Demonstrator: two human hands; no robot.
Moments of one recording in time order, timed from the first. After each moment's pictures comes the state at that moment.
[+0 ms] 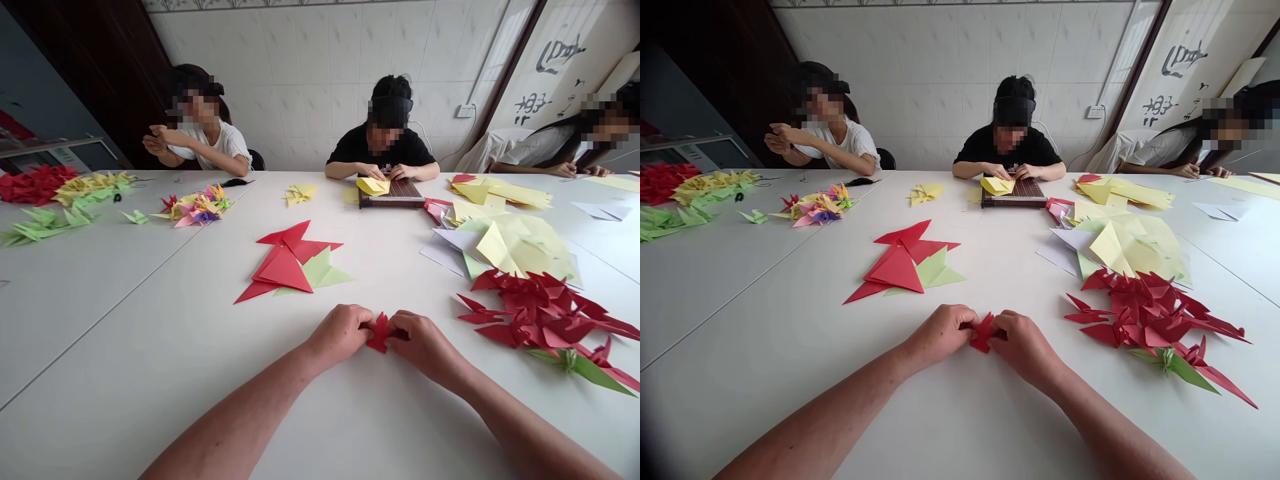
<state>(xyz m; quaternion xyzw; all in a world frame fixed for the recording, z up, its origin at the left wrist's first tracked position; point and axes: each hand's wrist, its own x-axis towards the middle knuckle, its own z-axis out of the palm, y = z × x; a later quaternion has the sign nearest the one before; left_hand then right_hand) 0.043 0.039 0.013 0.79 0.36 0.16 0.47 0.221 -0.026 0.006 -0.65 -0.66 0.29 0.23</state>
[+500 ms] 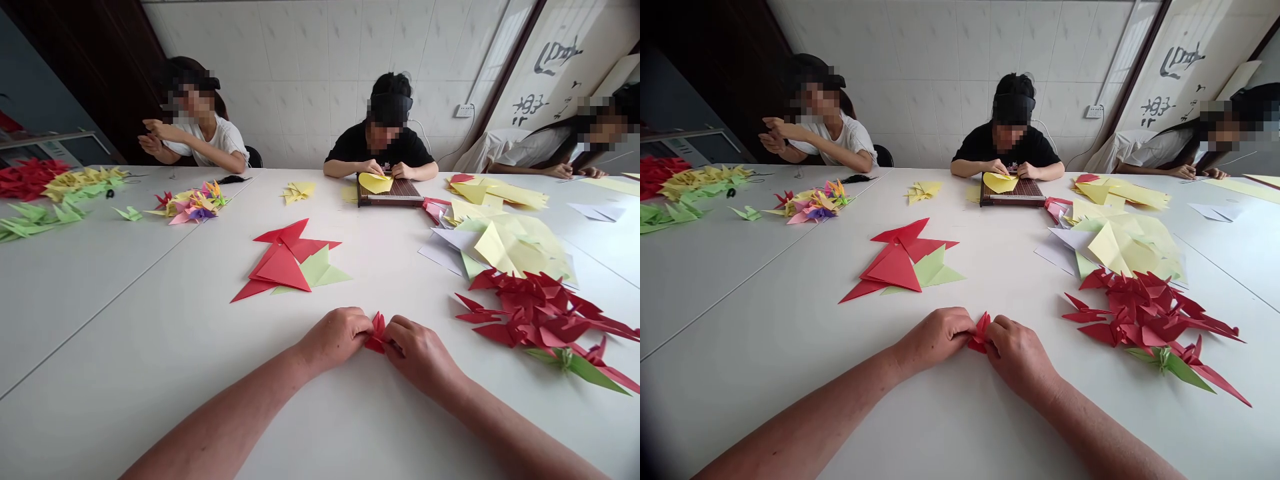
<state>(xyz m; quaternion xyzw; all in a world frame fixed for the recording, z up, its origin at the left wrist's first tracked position) 0.035 0.040 0.004 0.89 0.25 0.19 0.32 0.212 -0.037 -0.006 -0.62 -0.75 0.08 0.19</state>
